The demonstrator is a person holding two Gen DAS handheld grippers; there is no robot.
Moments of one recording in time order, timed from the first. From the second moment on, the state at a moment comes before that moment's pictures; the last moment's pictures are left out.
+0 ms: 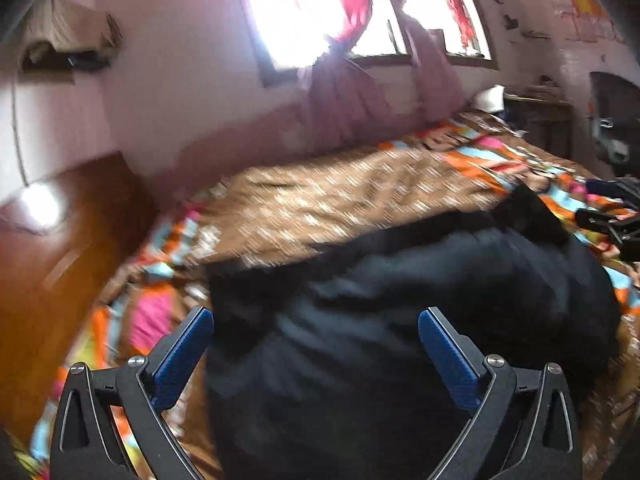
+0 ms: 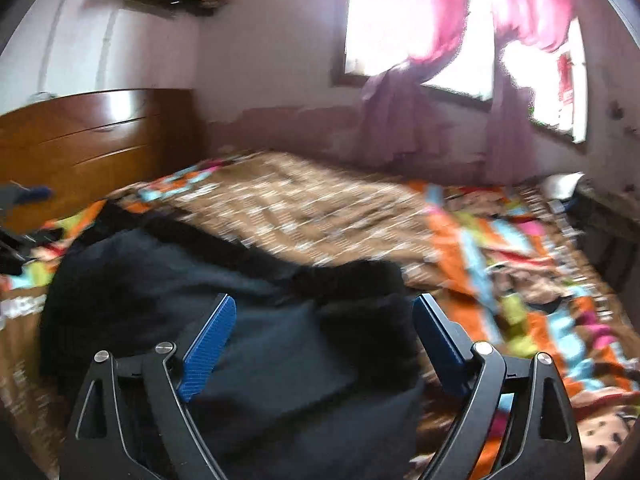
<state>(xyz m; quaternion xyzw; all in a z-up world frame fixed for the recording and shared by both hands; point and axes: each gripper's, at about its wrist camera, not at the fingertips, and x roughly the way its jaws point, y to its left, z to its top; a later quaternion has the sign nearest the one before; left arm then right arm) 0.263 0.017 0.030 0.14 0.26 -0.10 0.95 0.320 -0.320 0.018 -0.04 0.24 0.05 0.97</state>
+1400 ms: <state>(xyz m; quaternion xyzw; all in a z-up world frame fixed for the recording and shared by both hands) 0.439 0.021 -0.071 0.03 0.42 -0.14 0.90 0.480 -0.321 -0.083 0.04 0.41 0.12 0.90</state>
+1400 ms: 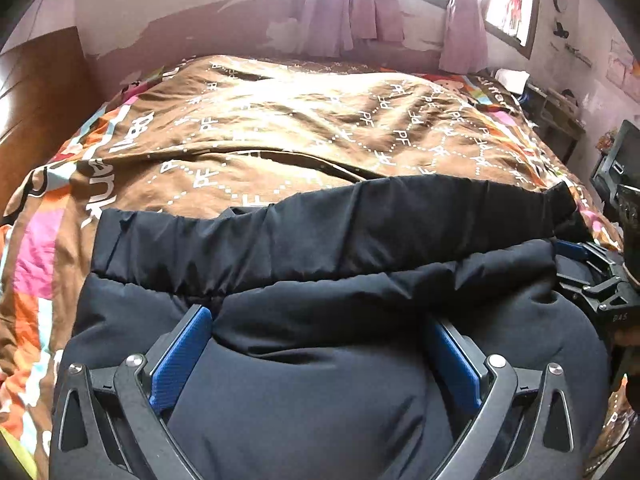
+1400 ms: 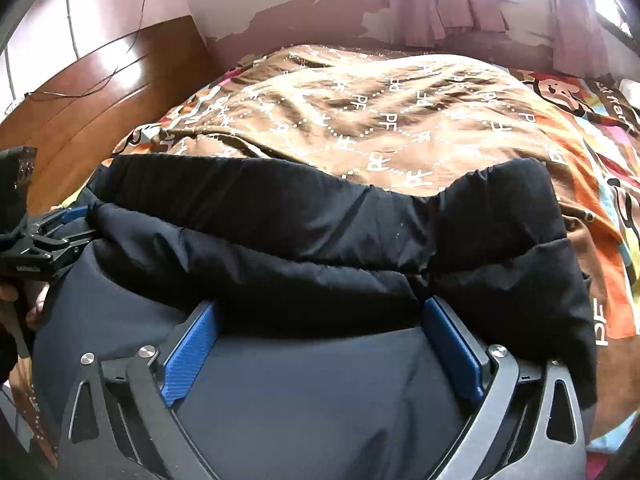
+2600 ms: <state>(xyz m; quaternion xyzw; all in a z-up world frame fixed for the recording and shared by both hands) 0.452 0.028 -0.093 -0.02 0.37 -0.16 0.91 0.499 -0.324 -0.112 0.07 0.36 0.14 0.92</state>
